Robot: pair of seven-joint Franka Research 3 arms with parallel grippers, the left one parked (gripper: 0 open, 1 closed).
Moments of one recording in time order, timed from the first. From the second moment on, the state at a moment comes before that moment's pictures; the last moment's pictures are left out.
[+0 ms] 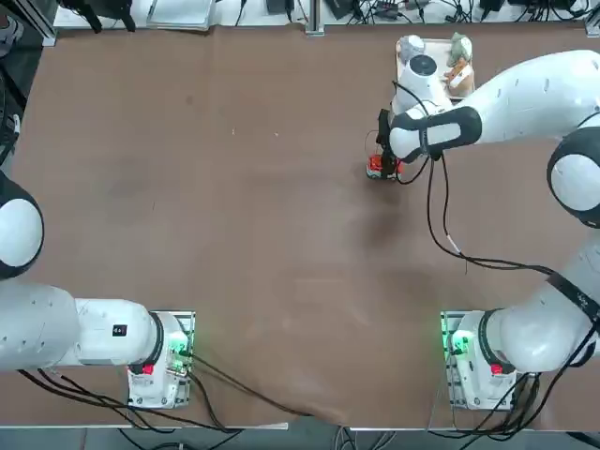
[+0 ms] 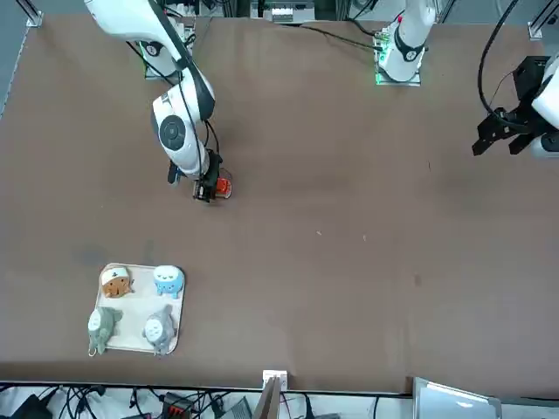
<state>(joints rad) 0.22 0.39 0.27 -2.19 -0.04 2.53 2.24</state>
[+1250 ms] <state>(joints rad) 0.24 0.33 0.28 -2.14 -0.04 2.33 2.16</state>
